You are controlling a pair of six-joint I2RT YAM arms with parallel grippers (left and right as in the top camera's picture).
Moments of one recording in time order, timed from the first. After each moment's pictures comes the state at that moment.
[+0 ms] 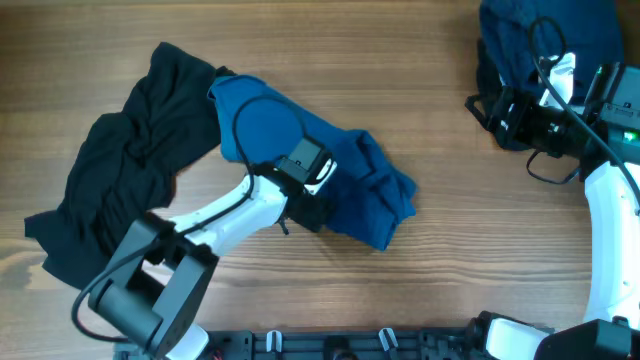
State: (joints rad) left arm -0.62 1.73 0.94 -0.53 0.03 -0.06; right arm -0.29 1.40 1.24 -0.80 -0.66 0.10
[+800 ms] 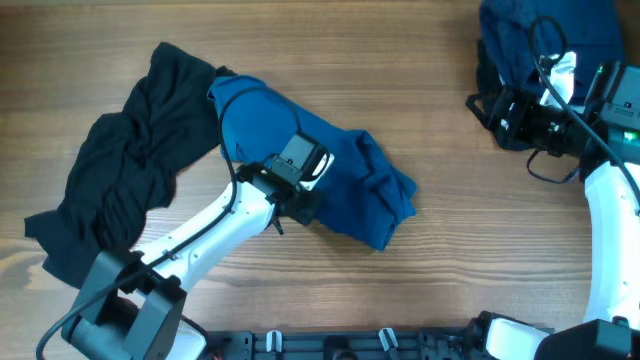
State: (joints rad) left arm -0.62 1.60 0.95 -0.61 -0.01 -0.05; right arm -0.29 1.40 1.24 -0.79 -0.66 0.10
